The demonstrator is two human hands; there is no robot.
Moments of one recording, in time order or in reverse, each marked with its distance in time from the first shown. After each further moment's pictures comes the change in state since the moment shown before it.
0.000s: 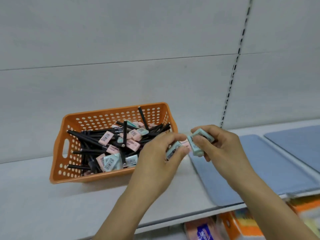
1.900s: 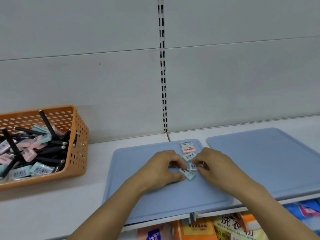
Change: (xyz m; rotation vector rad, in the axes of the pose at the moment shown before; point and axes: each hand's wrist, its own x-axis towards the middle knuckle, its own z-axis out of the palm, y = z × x) left_hand 0.091 0.017 0.253 0.132 -0.476 -0.173; right_hand 0.052 0.128 -0.254 -1.036 -0.438 -0.030
